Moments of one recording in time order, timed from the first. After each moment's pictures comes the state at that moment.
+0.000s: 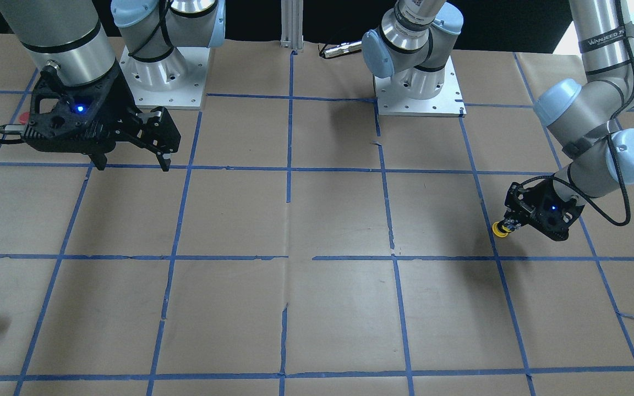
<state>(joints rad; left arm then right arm) -1.05 -1.84 -1.94 -1.08 1.61 1.14 1.61 -1.50 1.51 -1.67 -1.56 0.05</state>
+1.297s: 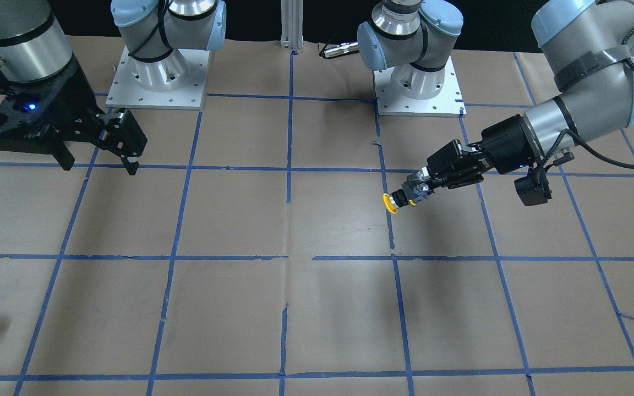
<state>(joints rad) -1.23 -1.63 -1.81 -1.58 0.66 0.21 1.51 -1.50 1.48 -1.65 -1.53 0.05</state>
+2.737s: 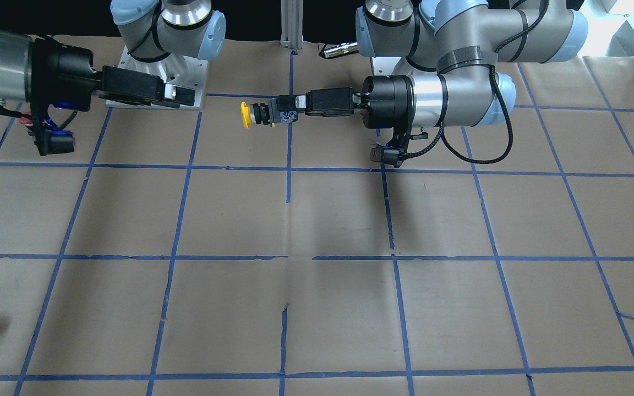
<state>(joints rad) -1.53 -1.58 -1.99 -1.57 0.01 -0.24 1.34 -1.45 1.47 -0.83 -0.59 -0.15</state>
